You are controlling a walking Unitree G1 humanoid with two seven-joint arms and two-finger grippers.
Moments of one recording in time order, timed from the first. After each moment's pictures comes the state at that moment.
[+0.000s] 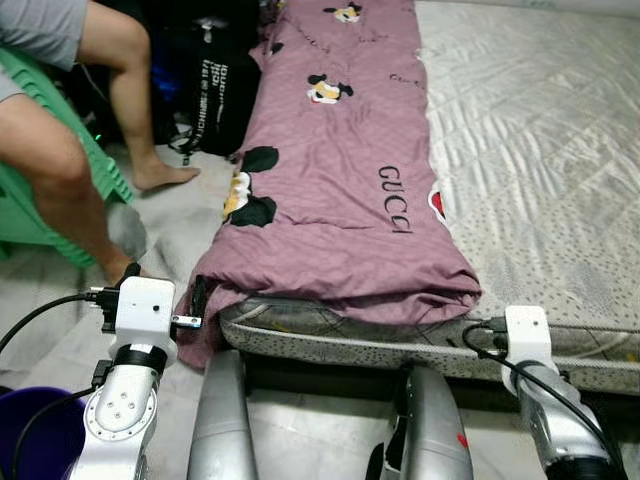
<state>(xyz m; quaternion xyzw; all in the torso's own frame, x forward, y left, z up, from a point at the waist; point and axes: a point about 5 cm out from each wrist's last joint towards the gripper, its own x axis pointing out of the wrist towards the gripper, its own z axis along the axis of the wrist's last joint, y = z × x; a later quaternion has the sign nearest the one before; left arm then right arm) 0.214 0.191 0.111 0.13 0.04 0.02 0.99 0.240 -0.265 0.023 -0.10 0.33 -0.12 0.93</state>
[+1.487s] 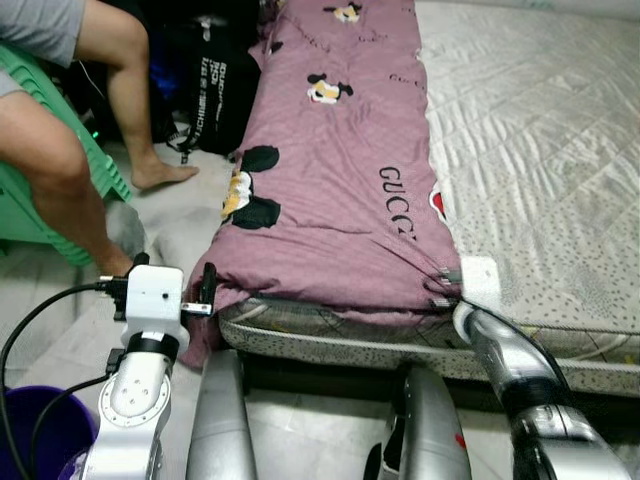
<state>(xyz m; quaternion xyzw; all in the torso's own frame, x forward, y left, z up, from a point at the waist) 0.226 0.180 0.116 0.11 0.02 0.02 0.99 0.297 -0.224 0.027 -0.04 0.32 -0.06 0.94</state>
